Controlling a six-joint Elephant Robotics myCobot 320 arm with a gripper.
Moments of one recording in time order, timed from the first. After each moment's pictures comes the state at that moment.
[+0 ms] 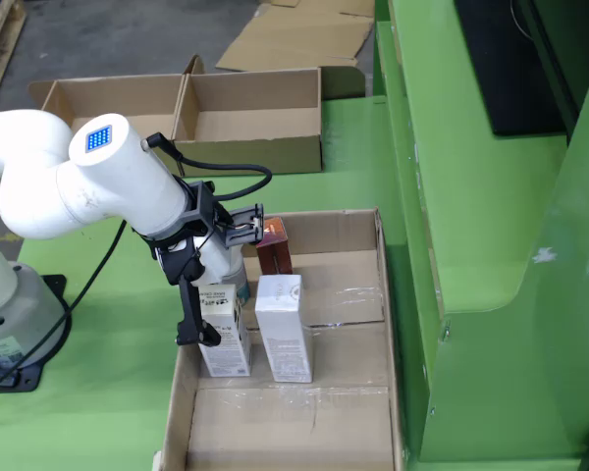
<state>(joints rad) 0.10 -0.23 -1.29 0.25 1.57 0.10</state>
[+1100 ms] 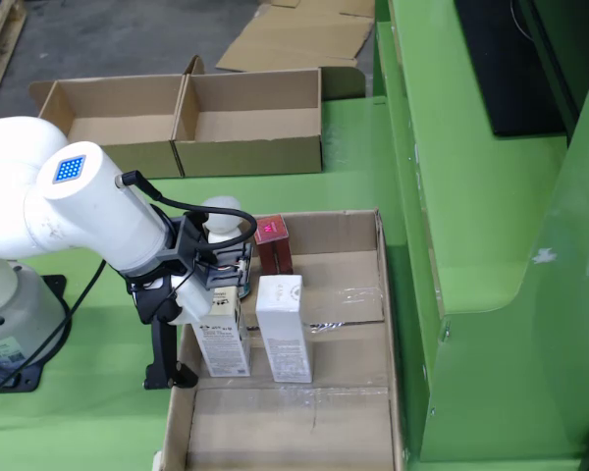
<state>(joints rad) -0.10 -0.29 -1.06 0.08 1.61 0.01</state>
